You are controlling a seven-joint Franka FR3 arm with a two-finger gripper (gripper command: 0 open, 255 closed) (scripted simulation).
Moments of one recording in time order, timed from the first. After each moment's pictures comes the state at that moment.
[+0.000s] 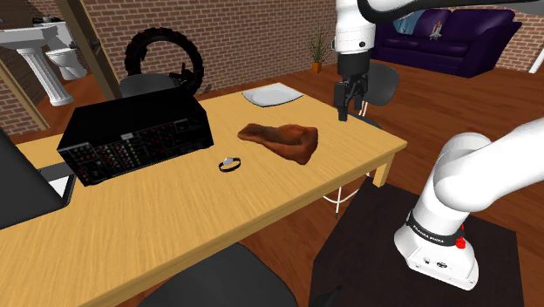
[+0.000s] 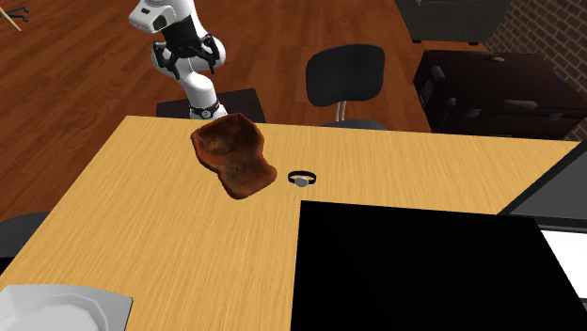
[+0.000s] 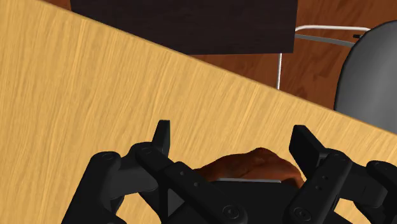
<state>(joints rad) -0.02 -0.75 0.05 -2.36 0.08 1.48 0.08</state>
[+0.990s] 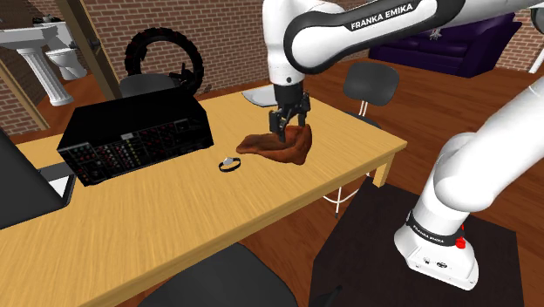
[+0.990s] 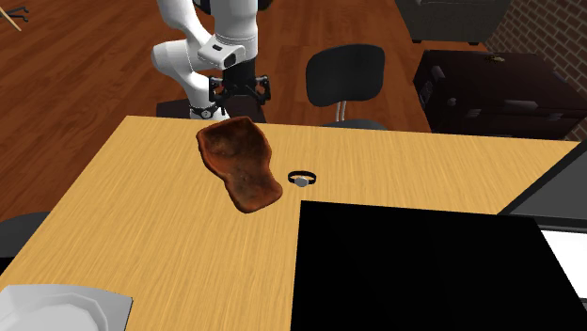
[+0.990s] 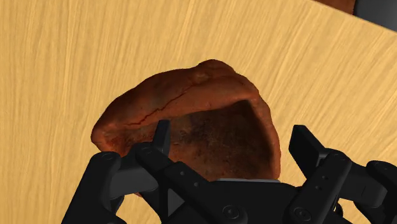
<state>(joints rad) -0.01 -0.37 0.31 -2.21 0.02 1.80 0.36</state>
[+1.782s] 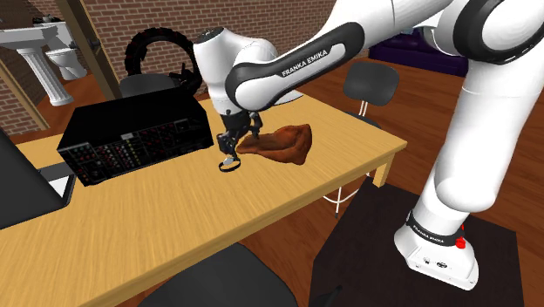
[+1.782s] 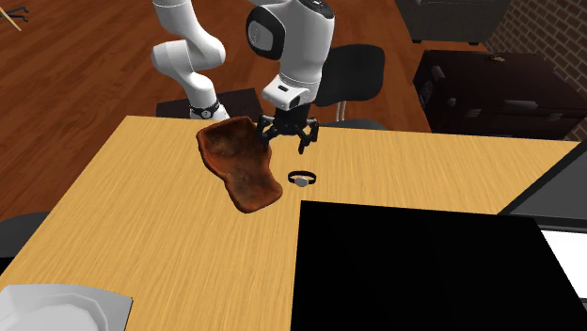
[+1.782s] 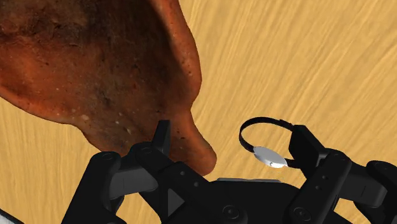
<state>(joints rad) 0.02 0.11 0.47 -1.86 -0.30 1.90 0.70</state>
